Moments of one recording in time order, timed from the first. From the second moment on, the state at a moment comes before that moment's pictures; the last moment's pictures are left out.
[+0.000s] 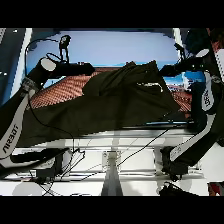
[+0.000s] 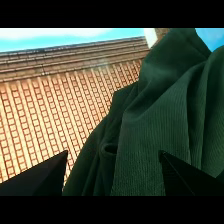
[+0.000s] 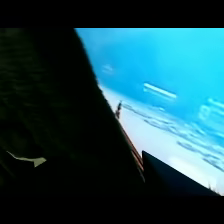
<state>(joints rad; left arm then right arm) -0.20 -1.43 1.14 0.79 -0.69 -1.08 -0.28 -1.97 1.69 -0.93 1.36 0.89</state>
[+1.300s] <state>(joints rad) -0.24 -1.49 1.29 0.66 -0.65 -1.10 -0.13 -1.43 1.29 -0.90 1.59 0.76</state>
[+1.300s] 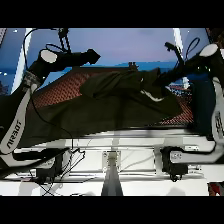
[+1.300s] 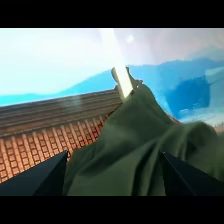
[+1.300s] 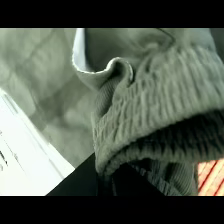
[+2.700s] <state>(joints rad) -0.39 -1.59 1.48 0.97 -0.55 -1.12 -0.09 -0.94 0.80 -1.24 1.20 0.89</state>
